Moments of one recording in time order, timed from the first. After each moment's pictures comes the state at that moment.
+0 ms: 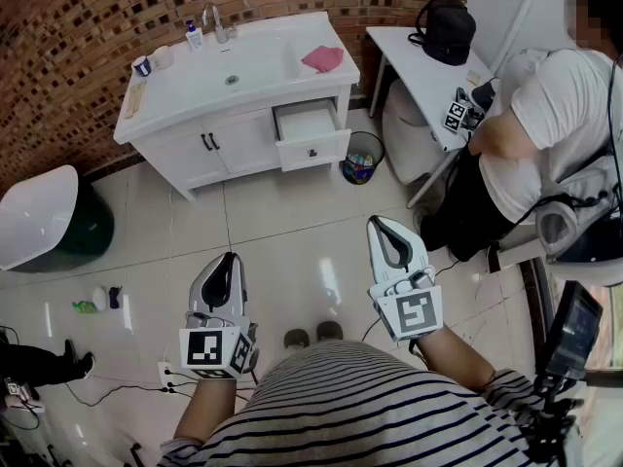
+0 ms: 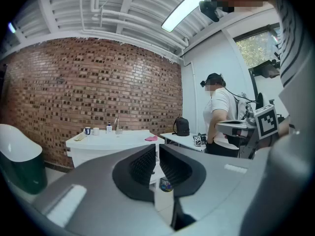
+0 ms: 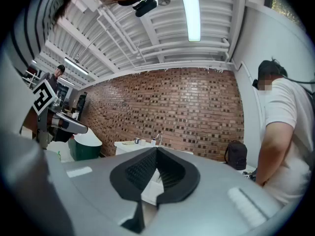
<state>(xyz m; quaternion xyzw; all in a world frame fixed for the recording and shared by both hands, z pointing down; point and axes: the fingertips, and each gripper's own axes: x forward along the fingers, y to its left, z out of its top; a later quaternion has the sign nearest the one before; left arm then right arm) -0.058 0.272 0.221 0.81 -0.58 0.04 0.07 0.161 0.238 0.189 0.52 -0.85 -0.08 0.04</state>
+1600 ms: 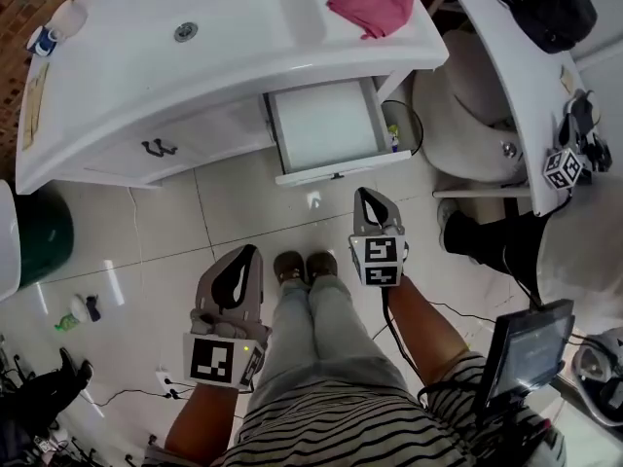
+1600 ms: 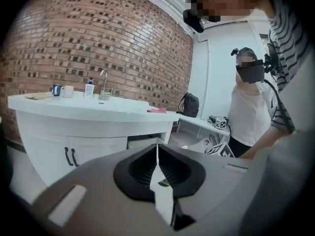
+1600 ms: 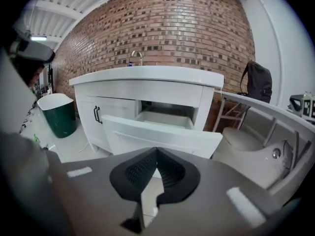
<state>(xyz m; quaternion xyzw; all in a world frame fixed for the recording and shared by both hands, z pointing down) -0.054 -0.111 0.451 0.84 -0.50 0.10 0.19 0.136 -0.181 0.626 0.56 -0.77 0.15 0.27</state>
